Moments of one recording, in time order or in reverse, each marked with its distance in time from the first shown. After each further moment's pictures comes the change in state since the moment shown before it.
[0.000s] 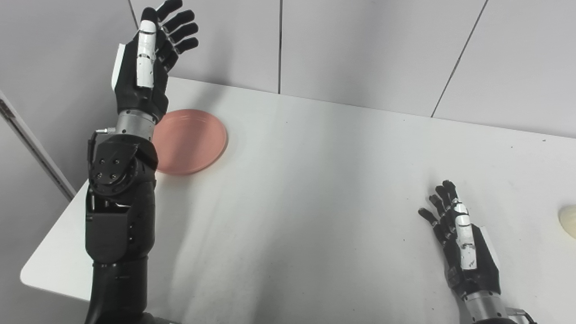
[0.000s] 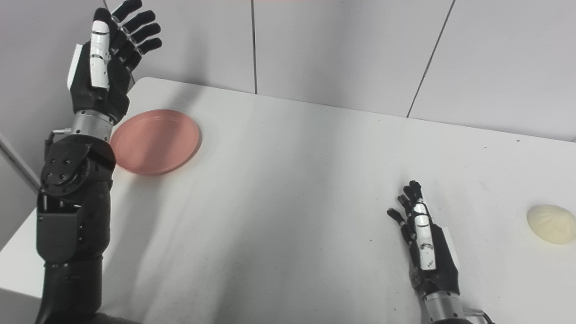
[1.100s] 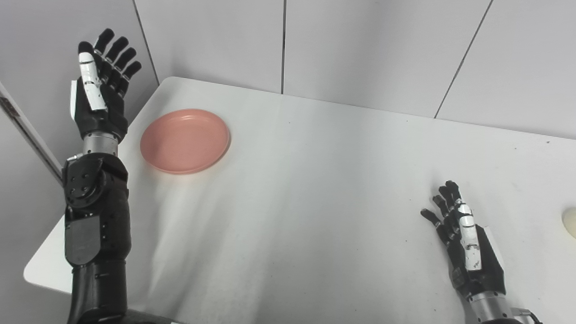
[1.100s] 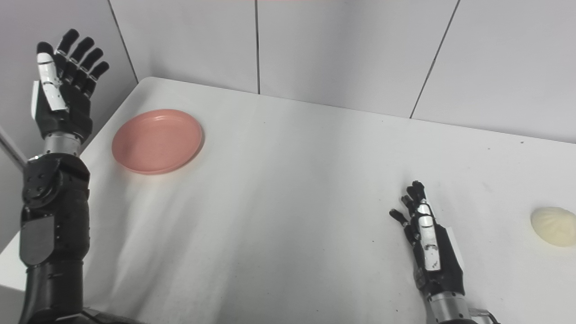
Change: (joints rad) left arm 0.045 0.070 0.139 0.311 -0.137 -0.197 0.026; right arm -0.007 -0.014 -0.004 0.009 0.002 0.000 0.018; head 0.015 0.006
